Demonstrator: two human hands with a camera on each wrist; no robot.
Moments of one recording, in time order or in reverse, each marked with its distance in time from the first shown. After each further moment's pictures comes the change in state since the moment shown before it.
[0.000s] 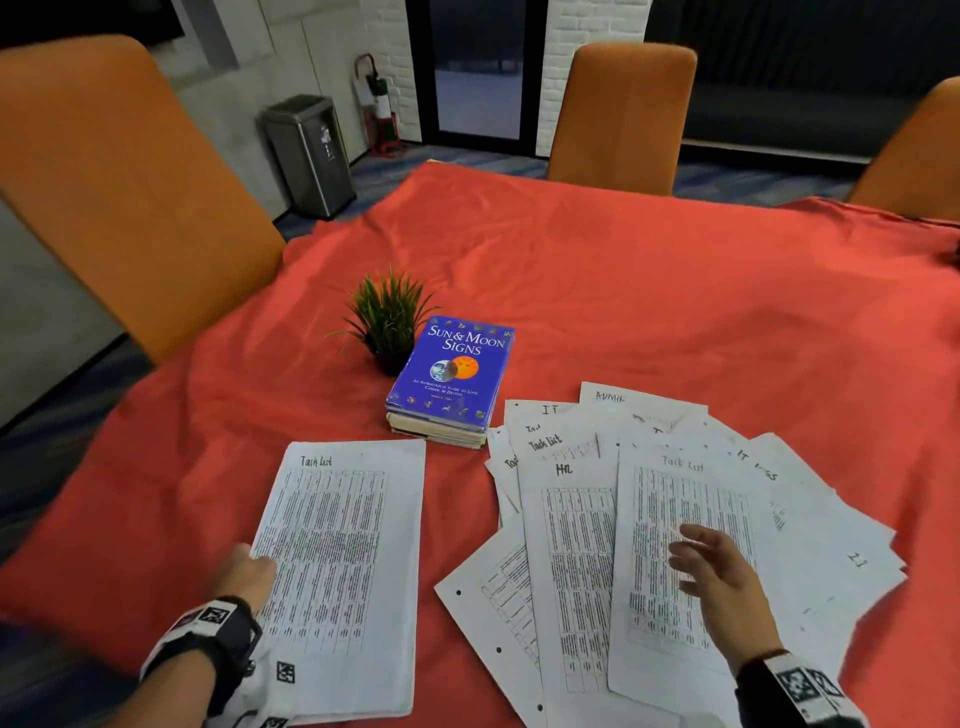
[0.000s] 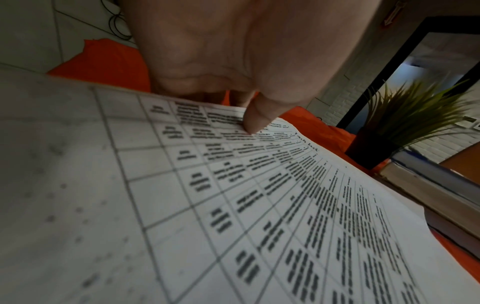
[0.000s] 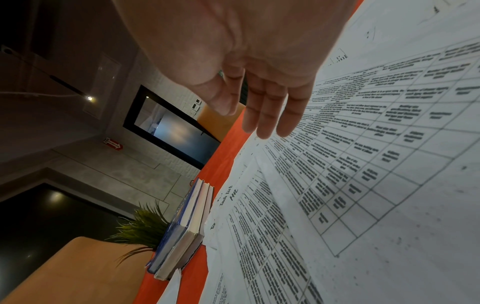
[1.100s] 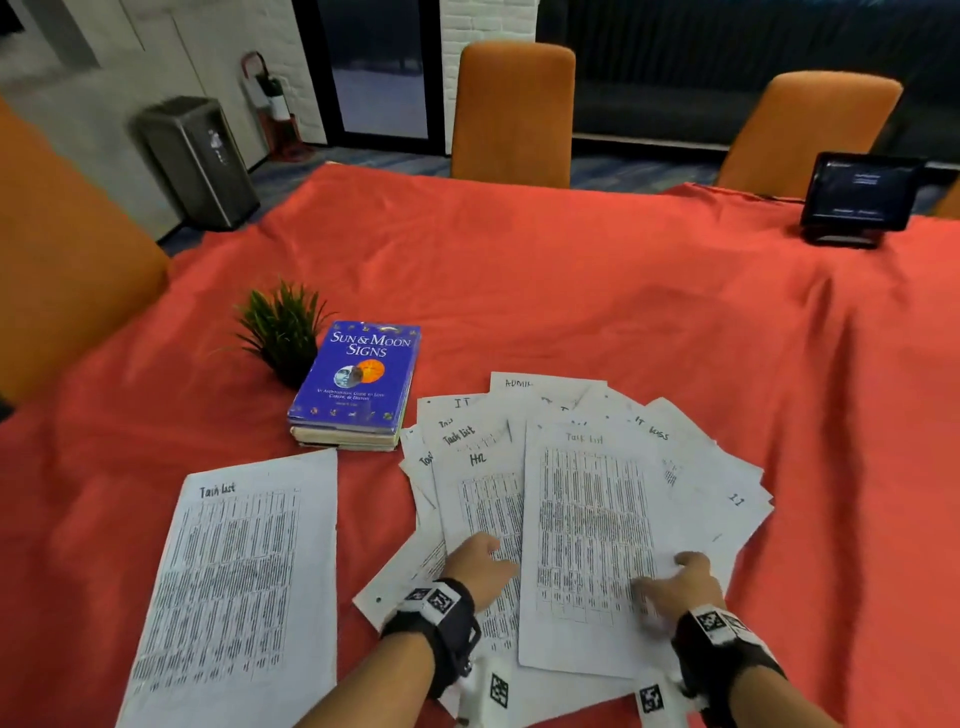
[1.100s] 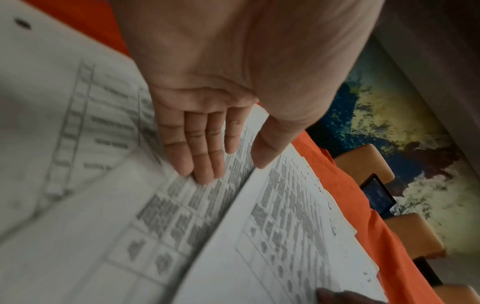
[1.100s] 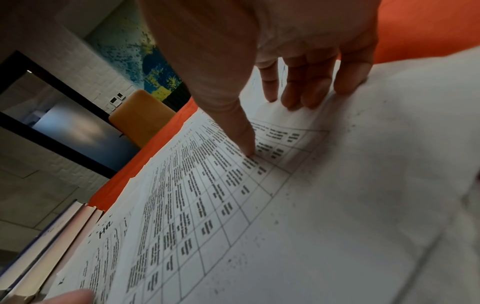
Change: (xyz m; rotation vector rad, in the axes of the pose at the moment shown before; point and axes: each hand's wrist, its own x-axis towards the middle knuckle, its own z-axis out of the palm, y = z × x) left_hand -0.214 0.171 0.194 0.088 -0.725 0.449; right_hand 0.022 0.078 -0.066 -0.560 0.188 0.532
